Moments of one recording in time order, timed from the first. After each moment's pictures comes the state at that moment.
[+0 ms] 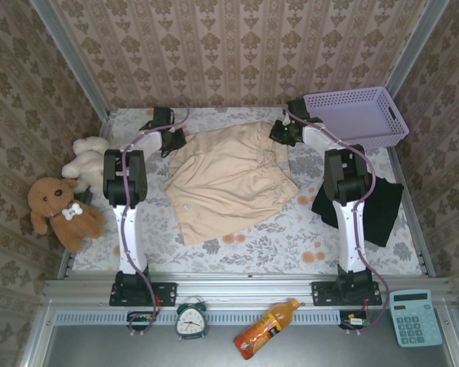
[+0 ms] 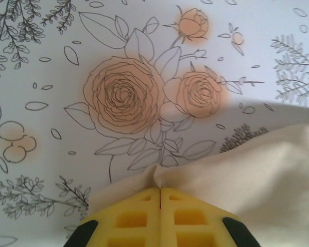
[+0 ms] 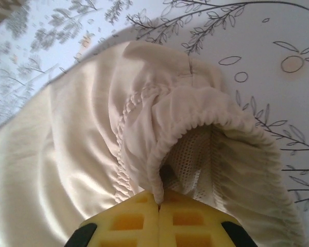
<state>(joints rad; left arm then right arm) -0.14 2.28 1.73 -0.41 0.14 -0.40 0.15 2.35 1.88 -0.41 -0.33 0.57</state>
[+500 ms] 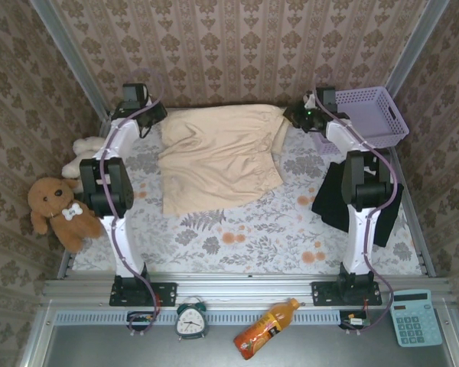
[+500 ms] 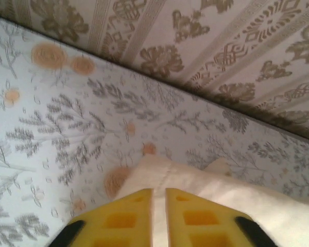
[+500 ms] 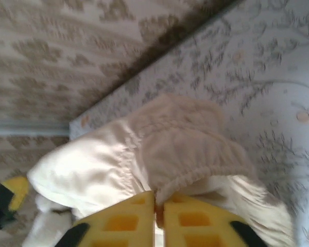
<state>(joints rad) -0.04 2.13 1.86 -0.40 0.21 -0.42 0.02 2.22 1.82 -0.20 -0.57 0.81</state>
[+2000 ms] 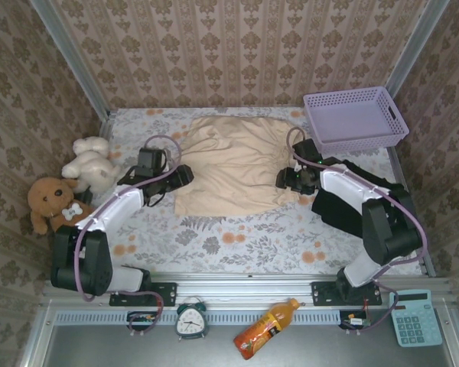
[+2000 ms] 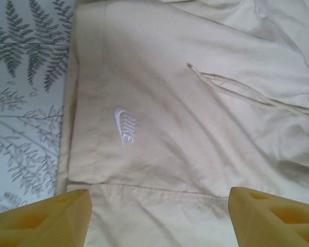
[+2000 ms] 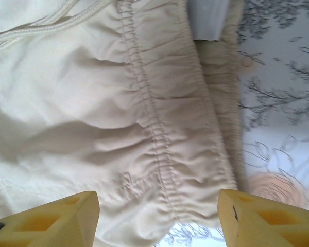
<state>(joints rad) -0.26 1.34 0.83 -0.34 0.22 -0.52 0.29 1.59 1.02 -0.55 -0.08 0.52</state>
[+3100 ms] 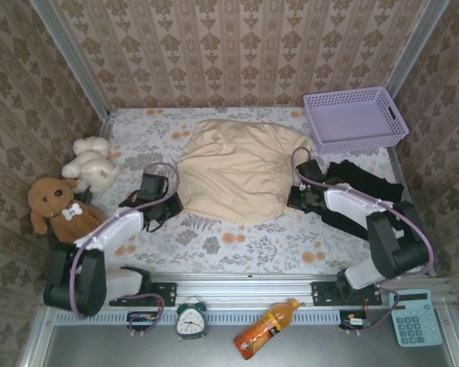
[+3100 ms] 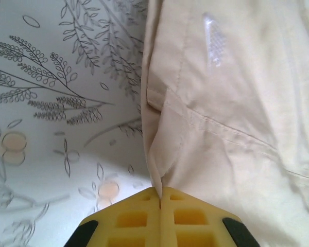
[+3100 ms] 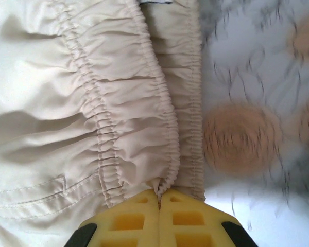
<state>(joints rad) -0.31 1.17 0.57 -0.38 0.16 -0.66 0.32 1.46 0.76 -0.45 -0.07 0.57</state>
